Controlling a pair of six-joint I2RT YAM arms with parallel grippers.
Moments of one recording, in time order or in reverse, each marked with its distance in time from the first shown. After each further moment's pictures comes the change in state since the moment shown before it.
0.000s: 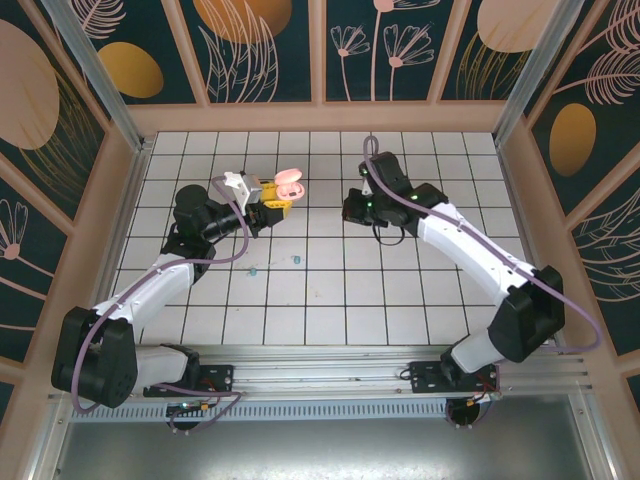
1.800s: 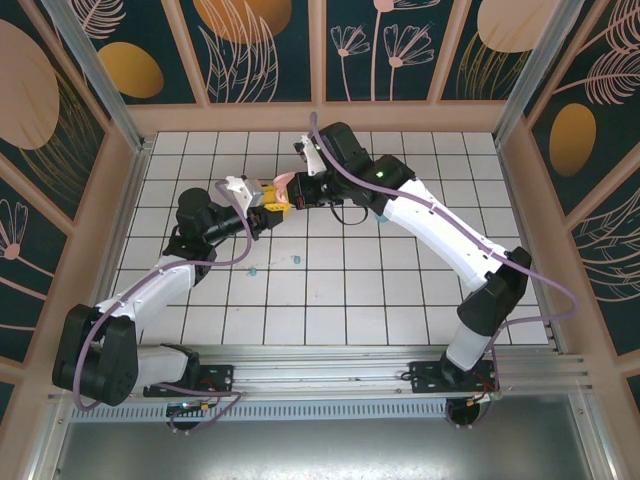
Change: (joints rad) left arm 0.000 0.008 -0.031 -0.004 -0.045 0.053; right arm 0.200 0.249 0.502 -0.142 -0.113 -0.181
